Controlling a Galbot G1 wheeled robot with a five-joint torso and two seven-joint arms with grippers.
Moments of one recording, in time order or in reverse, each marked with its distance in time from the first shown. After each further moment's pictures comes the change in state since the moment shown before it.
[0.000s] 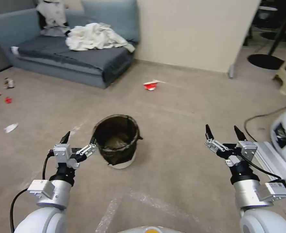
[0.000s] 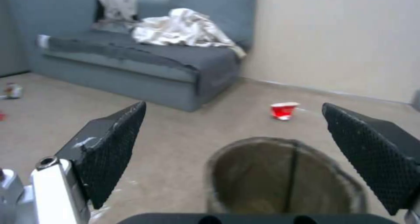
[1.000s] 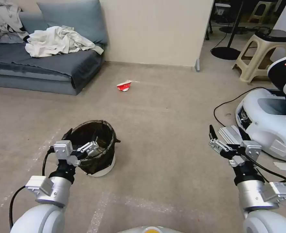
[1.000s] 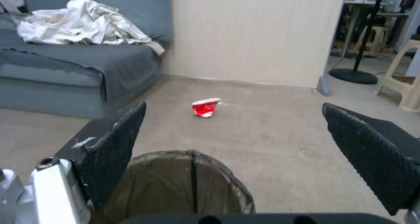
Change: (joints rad) left arm -0.002 0.027 0.002 -0.020 -0.036 0.036 0.010; right arm -0.011 0.012 0.009 0.028 -0.006 -0.036 0.024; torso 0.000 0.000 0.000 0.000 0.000
